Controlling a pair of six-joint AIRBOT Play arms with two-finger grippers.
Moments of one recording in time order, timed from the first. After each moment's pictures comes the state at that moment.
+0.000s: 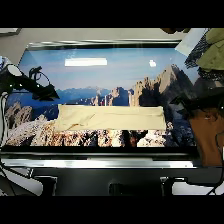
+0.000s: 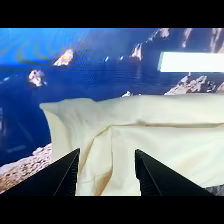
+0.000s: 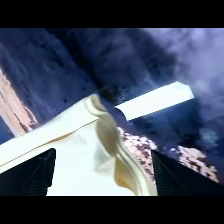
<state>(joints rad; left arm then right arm) 0.17 -1.81 1.78 1.18 -1.50 -1.48 -0.41 -1.54 1.25 2.13 -1.15 -1.53</state>
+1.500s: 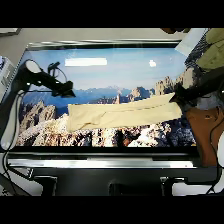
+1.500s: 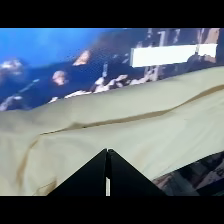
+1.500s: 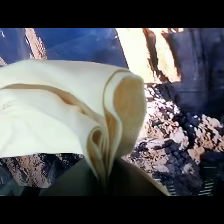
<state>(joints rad) -0.08 -1.84 1.80 1.06 -1.40 -1.61 -0.28 -1.56 1.59 2.03 -1.53 -1.47</state>
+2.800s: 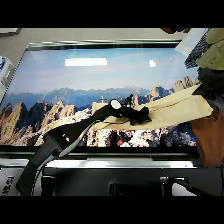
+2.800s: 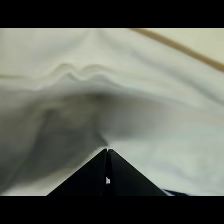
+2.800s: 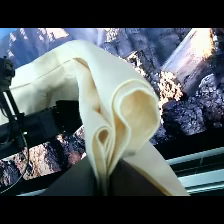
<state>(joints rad) -0.75 -2.23 1.92 0.34 -0.88 -1.71 -0.28 -1.32 1.79 1.90 -1.79 -1.22</state>
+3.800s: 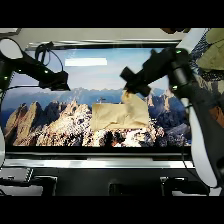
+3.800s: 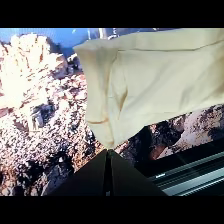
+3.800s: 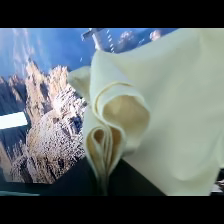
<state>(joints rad) -0.14 -1.59 1.93 1.19 -1.66 -1.71 0.40 -1.56 1.79 1.90 -1.32 -0.76</state>
